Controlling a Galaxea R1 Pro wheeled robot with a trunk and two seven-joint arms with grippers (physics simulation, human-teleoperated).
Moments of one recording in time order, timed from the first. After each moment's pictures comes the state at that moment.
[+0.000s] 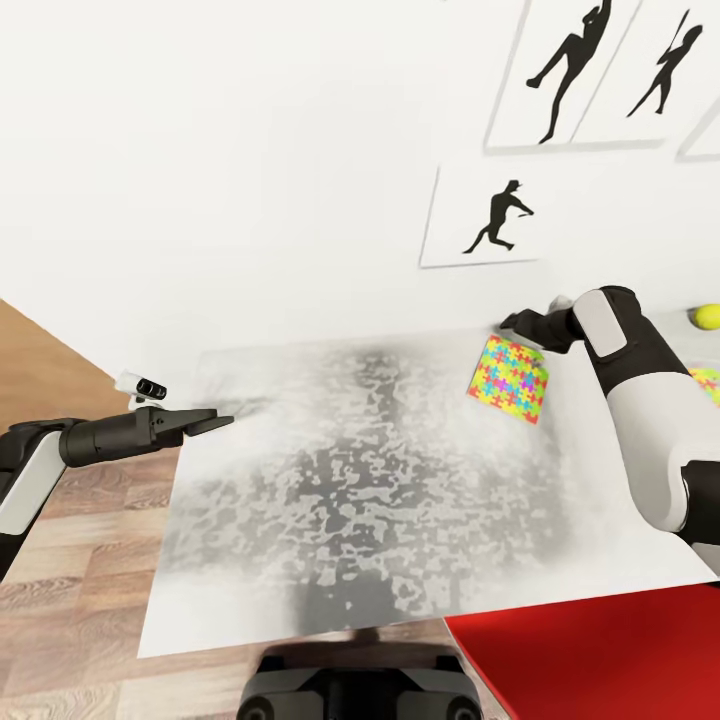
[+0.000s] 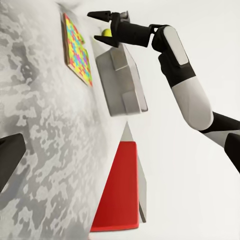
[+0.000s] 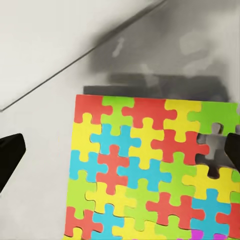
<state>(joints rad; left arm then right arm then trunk) -0.74 0.52 -0.06 -1.30 0.80 1.04 -1.19 -1.42 -0.22 0.01 -0.63 -0.66 0.87 -0.30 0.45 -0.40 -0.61</state>
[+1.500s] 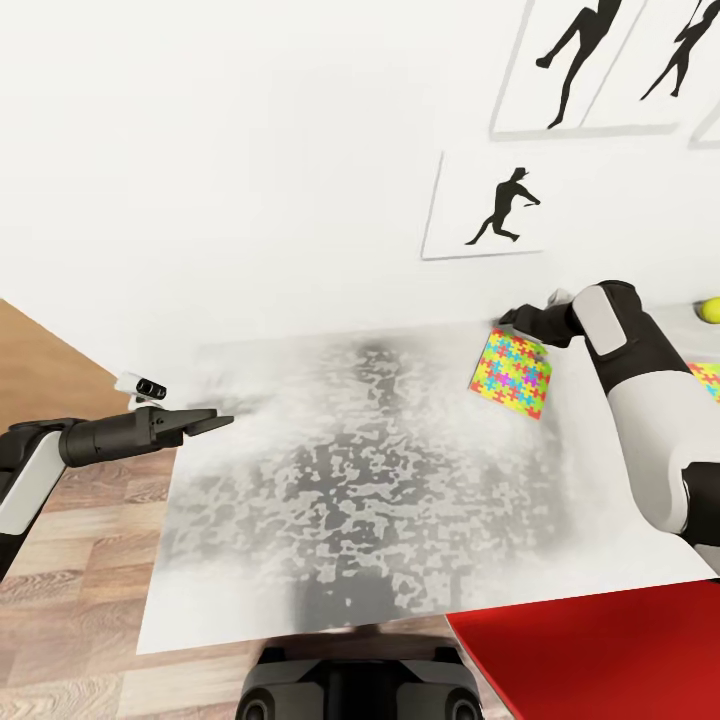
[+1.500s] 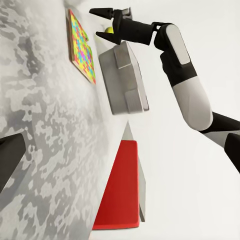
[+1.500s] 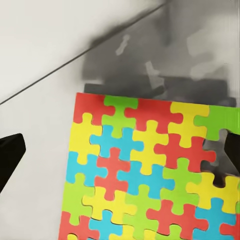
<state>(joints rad) -0.74 0.52 -0.06 -1.30 0.80 1.04 -1.19 -1.42 -0.22 0.04 -0.66 -0.65 0.88 -0.30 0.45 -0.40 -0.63</state>
